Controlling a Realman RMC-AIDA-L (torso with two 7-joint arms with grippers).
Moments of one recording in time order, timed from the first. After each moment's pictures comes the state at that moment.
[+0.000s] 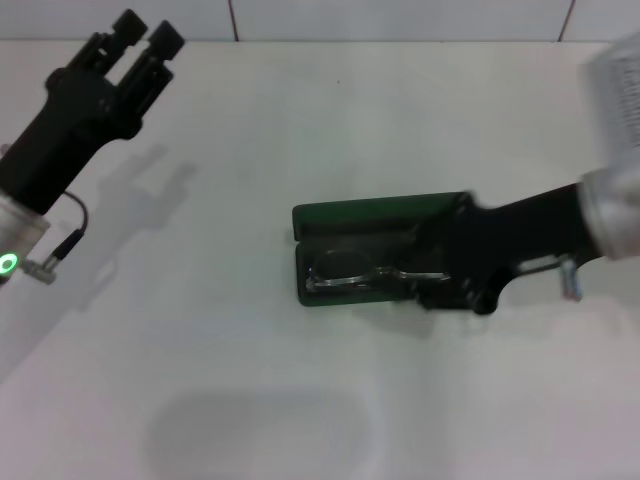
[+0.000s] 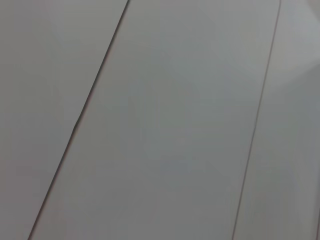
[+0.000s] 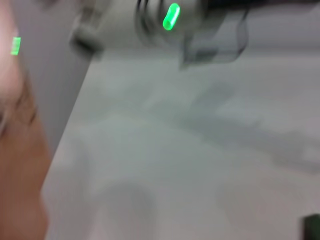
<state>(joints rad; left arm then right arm) -0.44 -2.08 1.00 0.23 0.89 1.58 -0.92 0.43 2.02 -1.45 -1.30 -1.88 -1.43 1.71</state>
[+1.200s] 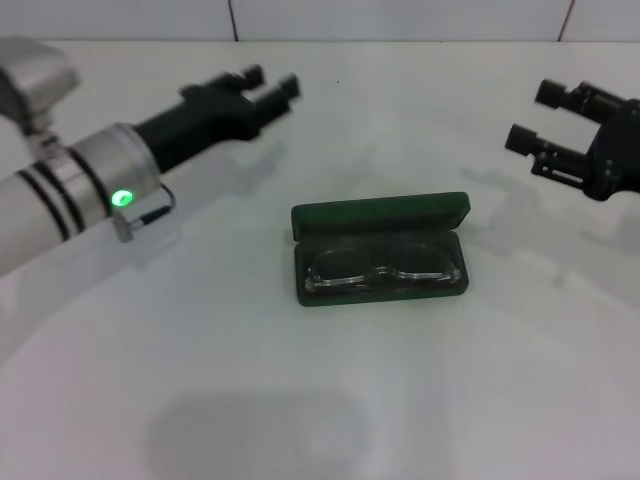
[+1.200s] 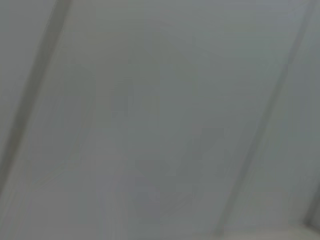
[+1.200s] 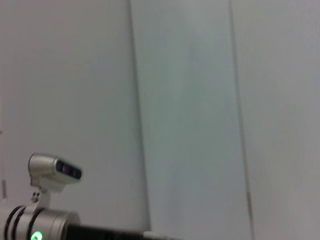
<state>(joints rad) -0.66 -2.08 1.01 0.24 1.21 1.09 -1.13 0.42 1.98 -0.98 -0.50 -1.30 -1.51 1.02</state>
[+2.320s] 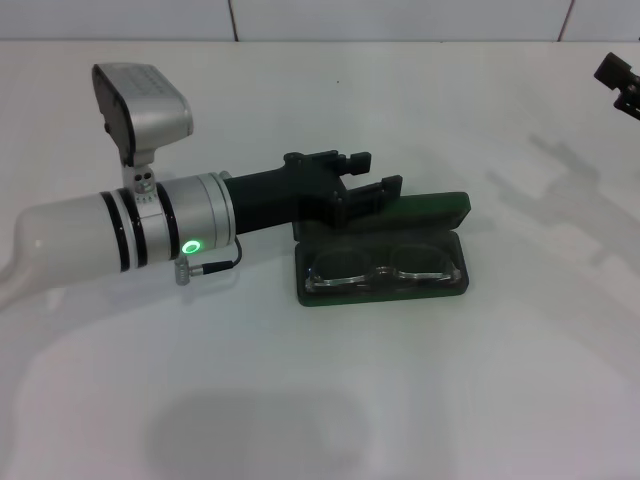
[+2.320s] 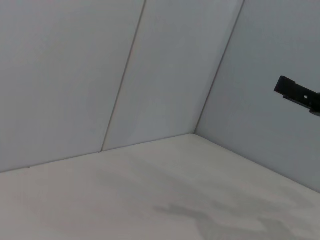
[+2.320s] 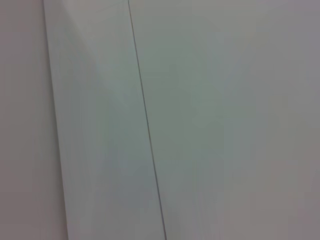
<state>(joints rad) -0.72 -2.11 1.24 0.23 1.31 1.15 -1.21 0.39 2.01 -0.71 -0.48 -1.30 -1.54 1.03</state>
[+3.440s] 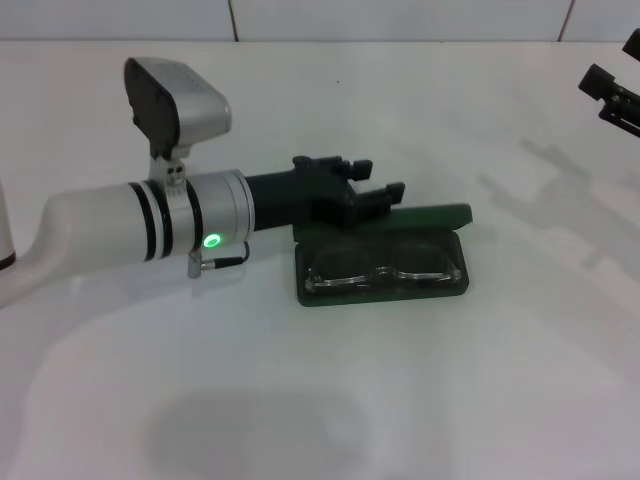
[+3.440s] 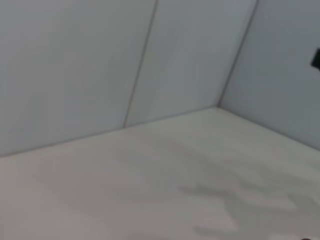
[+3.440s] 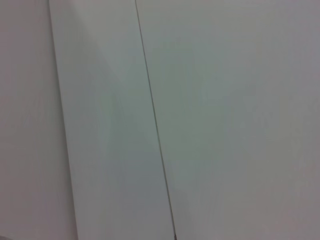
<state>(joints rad) -0.76 -2.11 1.44 0.25 1.18 0.98 -1.24 0.40 2.01 -0.74 -0.47 -1.30 -1.53 1.02</state>
